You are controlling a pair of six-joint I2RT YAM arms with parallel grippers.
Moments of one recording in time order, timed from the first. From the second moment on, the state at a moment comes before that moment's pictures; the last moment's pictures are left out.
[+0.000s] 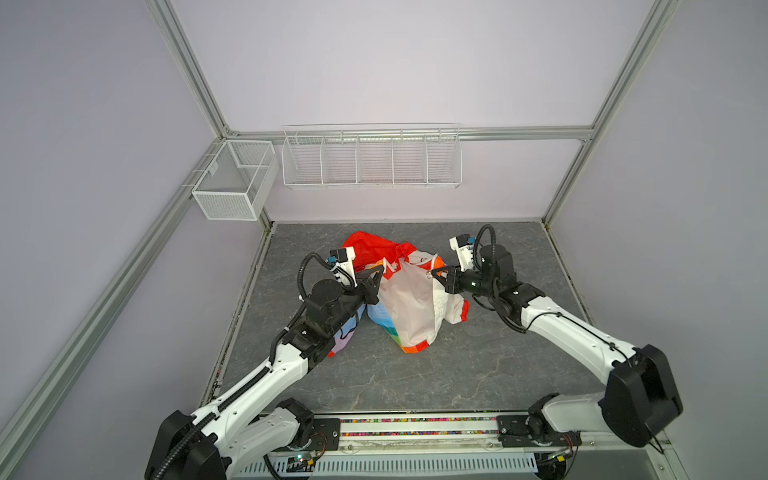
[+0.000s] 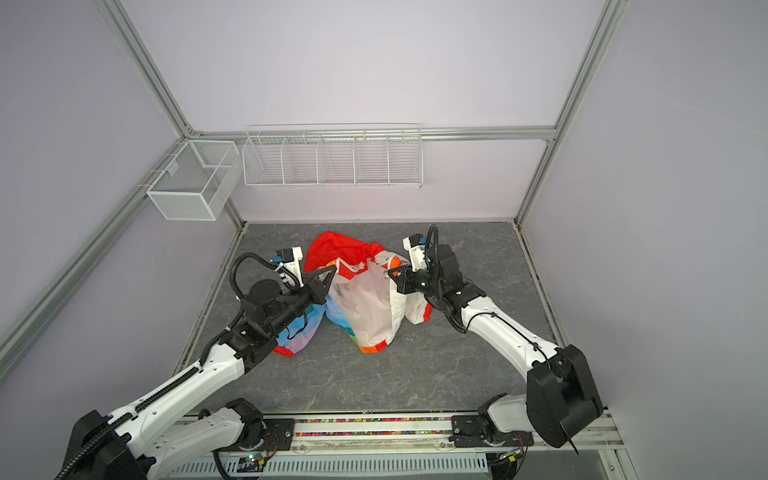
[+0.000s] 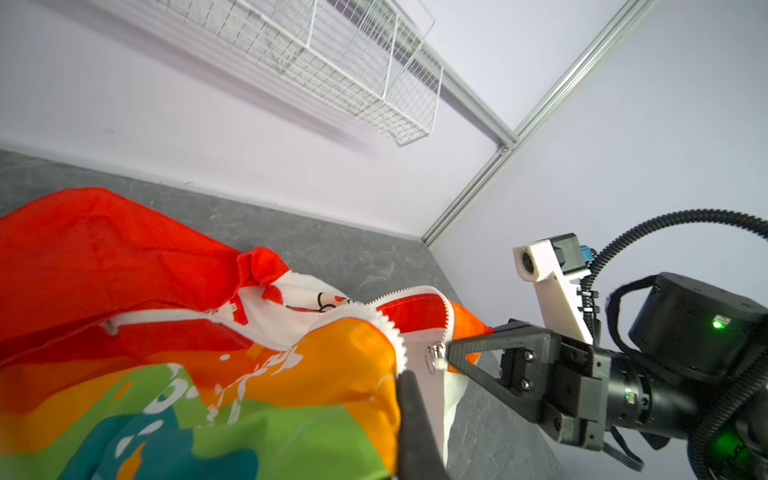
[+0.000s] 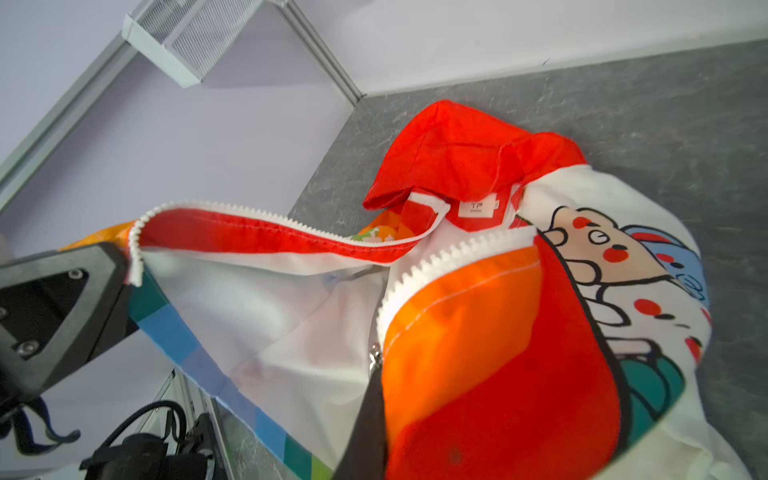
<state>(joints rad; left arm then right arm) -0.62 1.02 0.65 0.33 0.06 -0.61 0.50 1.36 0.97 -0.03 -0.42 0.46</state>
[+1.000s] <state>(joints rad) -0.62 1.27 0.63 0.91 0.17 -0.72 0.48 1.48 1.00 0.52 -0.88 0.65</state>
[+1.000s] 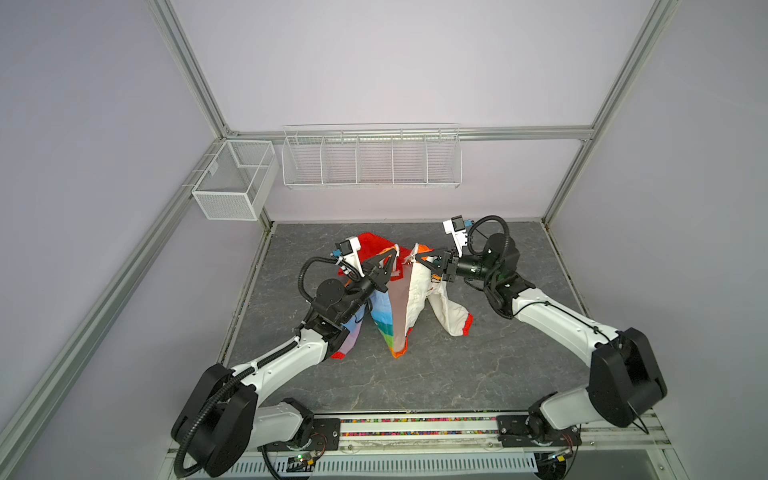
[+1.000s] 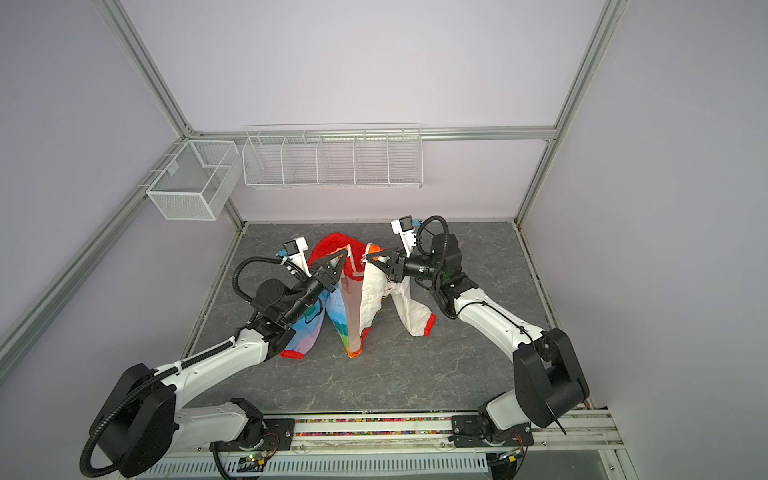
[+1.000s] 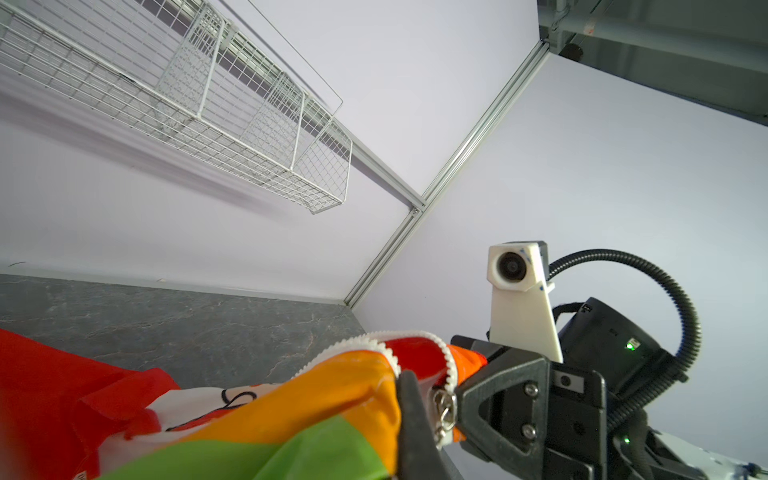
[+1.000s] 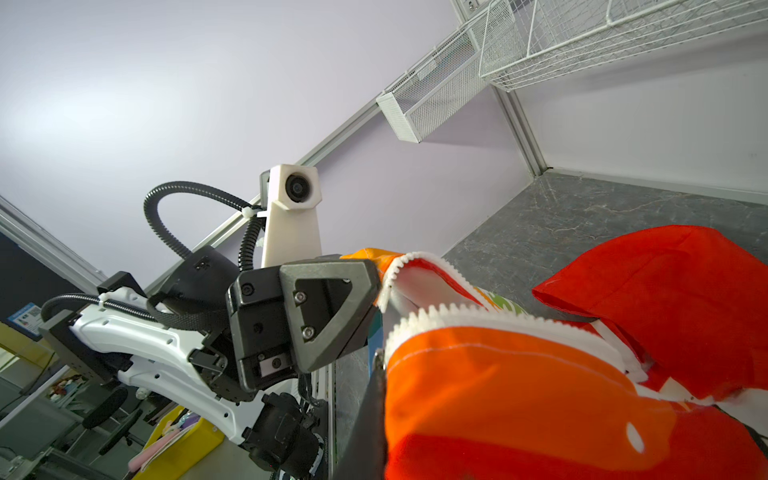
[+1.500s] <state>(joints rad) -0.62 1.32 0.66 1.07 0.21 -0.76 0.48 1.56 1.02 0.75 -0.94 0.82</state>
